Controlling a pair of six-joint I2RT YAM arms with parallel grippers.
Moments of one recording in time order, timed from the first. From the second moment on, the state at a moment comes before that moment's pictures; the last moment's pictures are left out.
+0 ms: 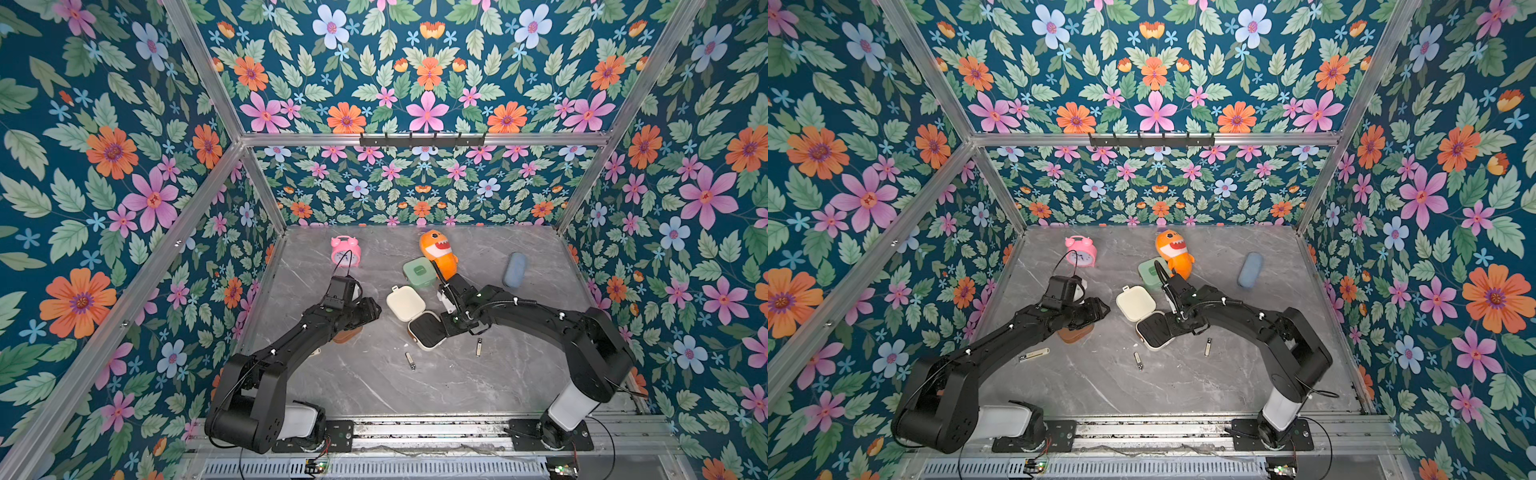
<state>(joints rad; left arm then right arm) -0.34 1.35 0.71 -0.27 0.27 -0.63 0.68 1.72 1.13 -0.66 -0.07 0.33</state>
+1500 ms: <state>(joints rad) -0.02 1.15 0.66 -0.67 -0.07 -0.99 0.68 1.59 1.15 -0.63 -0.09 0.34</state>
